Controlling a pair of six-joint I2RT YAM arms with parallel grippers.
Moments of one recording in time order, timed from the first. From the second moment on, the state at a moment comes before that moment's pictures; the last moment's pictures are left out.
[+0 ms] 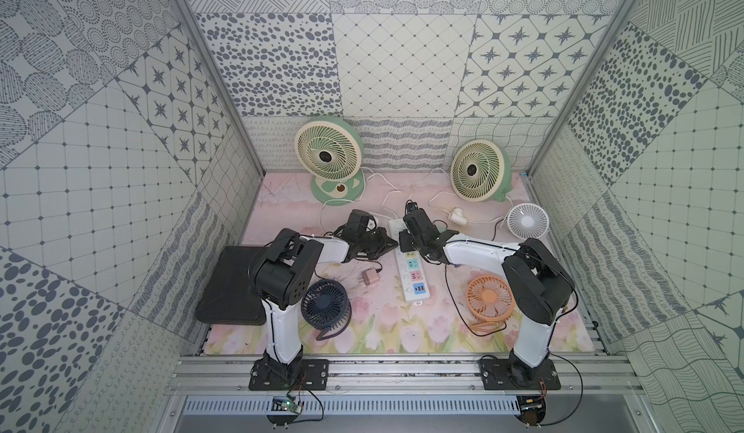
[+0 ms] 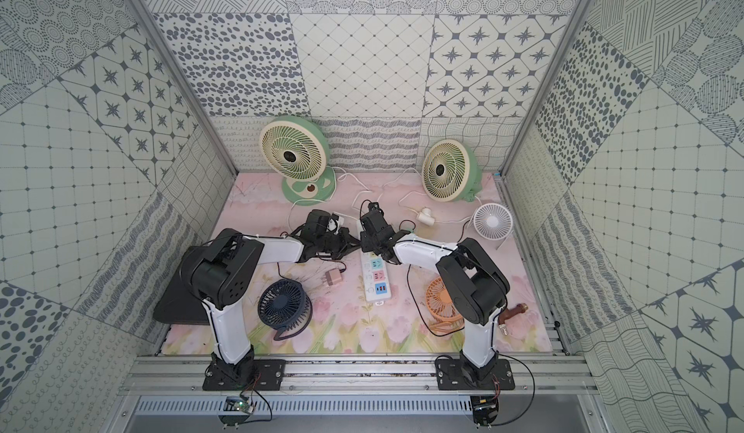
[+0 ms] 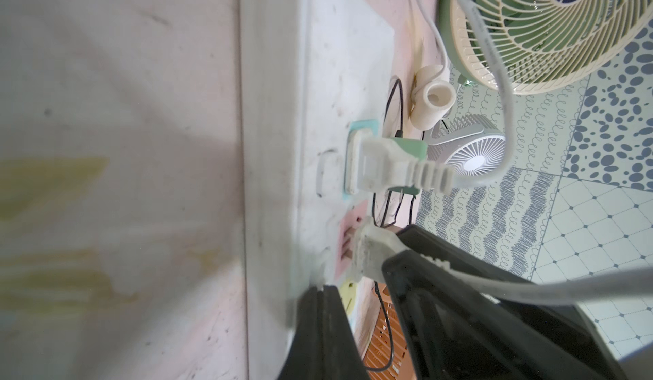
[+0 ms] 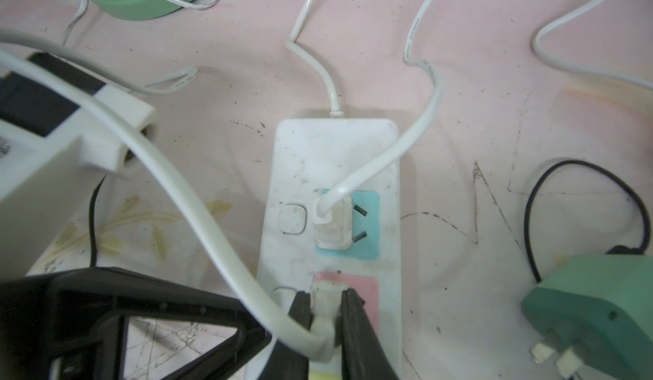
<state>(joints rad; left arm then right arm) -0.41 1.96 1.00 0.24 0.60 -1.01 0.70 1.85 1.15 -0.11 0.21 0.42</state>
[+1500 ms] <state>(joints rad) -0.31 1.35 0.74 -0.03 0.43 -0.95 0.68 2.30 1.94 -0.39 -0.25 0.36</state>
